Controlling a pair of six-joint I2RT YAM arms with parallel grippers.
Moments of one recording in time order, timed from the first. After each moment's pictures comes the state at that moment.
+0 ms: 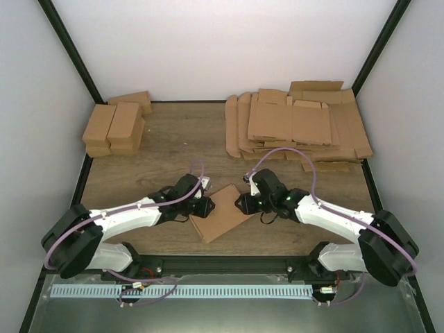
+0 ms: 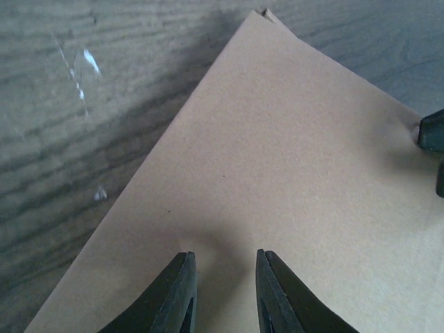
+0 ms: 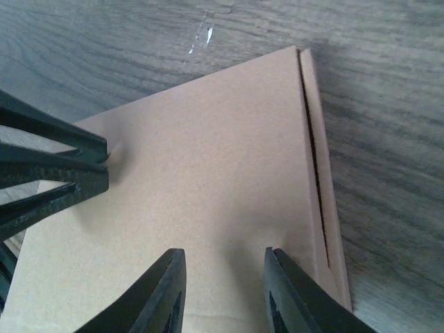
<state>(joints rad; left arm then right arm) -0.82 1.32 0.58 -0.14 0.15 -0.55 0.77 1.24 0.61 -0.24 -0.20 0.51</state>
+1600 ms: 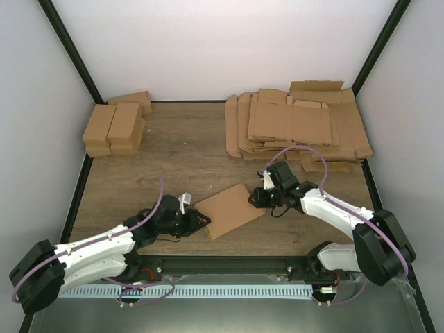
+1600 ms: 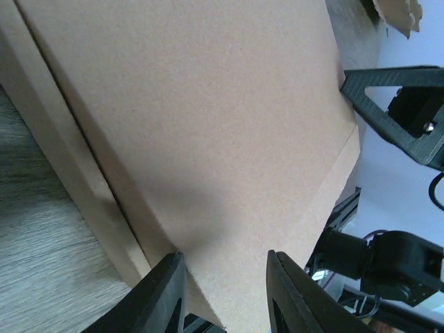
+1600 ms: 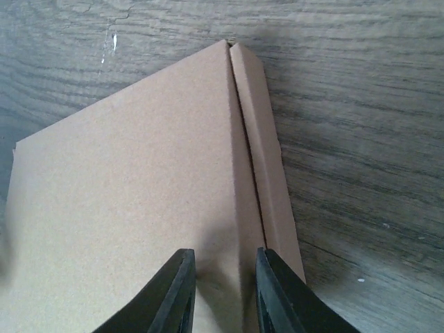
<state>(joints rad) -0.87 0.92 0.27 -0.01 0.31 -1.23 0.54 1.26 0.62 -0.35 -0.33 0.47</state>
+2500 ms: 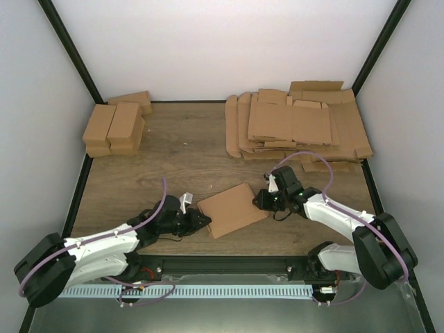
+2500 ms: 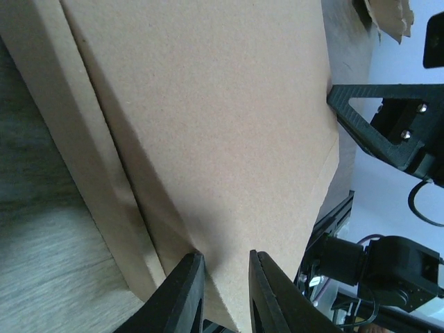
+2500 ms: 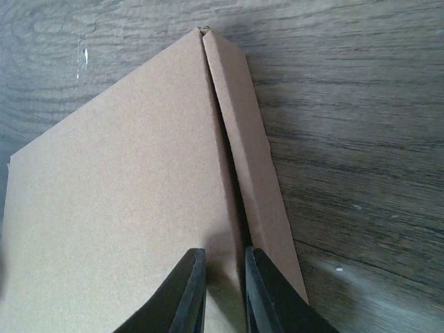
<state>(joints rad) -0.87 1.00 0.22 0.15 0.32 -1.25 0.52 1.24 0.53 -0.26 -0.36 0.57</state>
